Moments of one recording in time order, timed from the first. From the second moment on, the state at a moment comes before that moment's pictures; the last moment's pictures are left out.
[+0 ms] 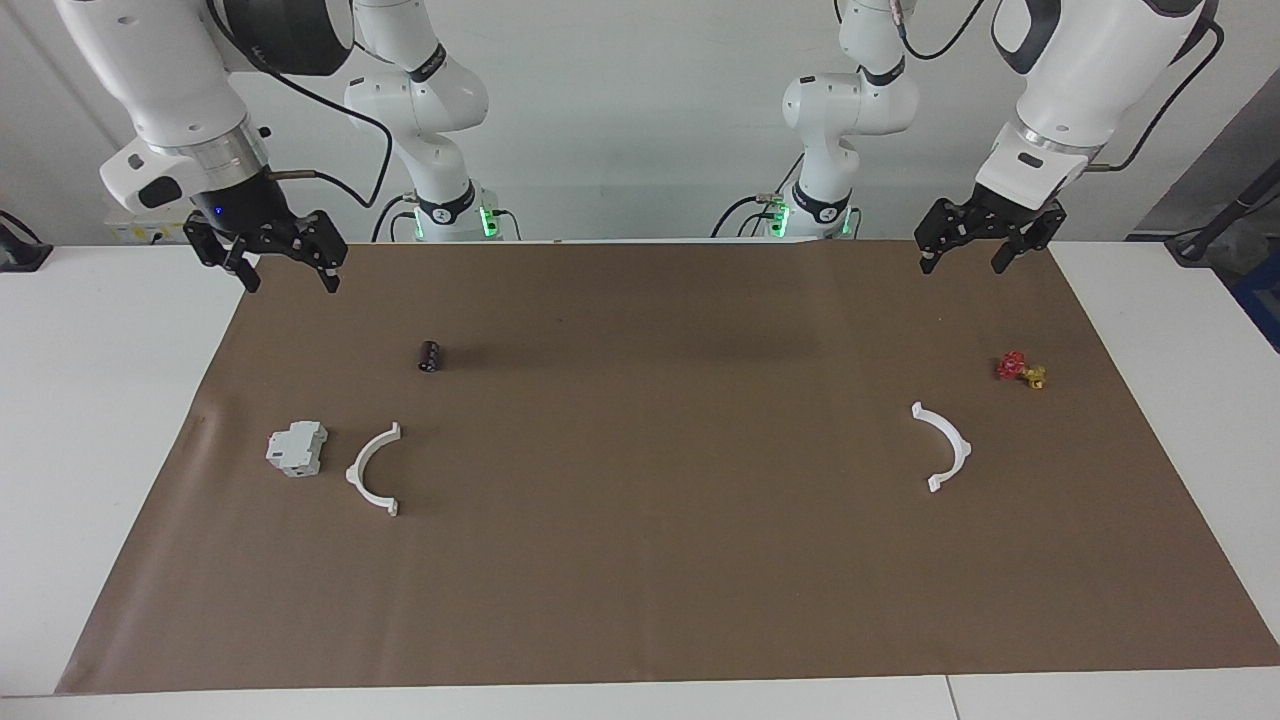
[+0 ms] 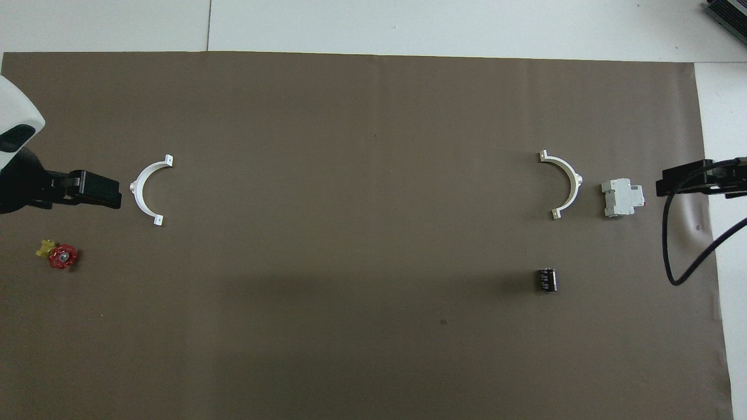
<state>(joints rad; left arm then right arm) -0.10 -0.05 -0.01 -1.64 -0.02 1.58 -0.05 0.12 -0.04 -0.15 -1.70 -0.01 1.73 -0.02</state>
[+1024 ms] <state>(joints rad) -0.10 -0.05 -0.01 -1.65 -0.02 1.58 -0.05 0.05 0.42 -0.15 -1.86 0.20 2.33 -0.55</state>
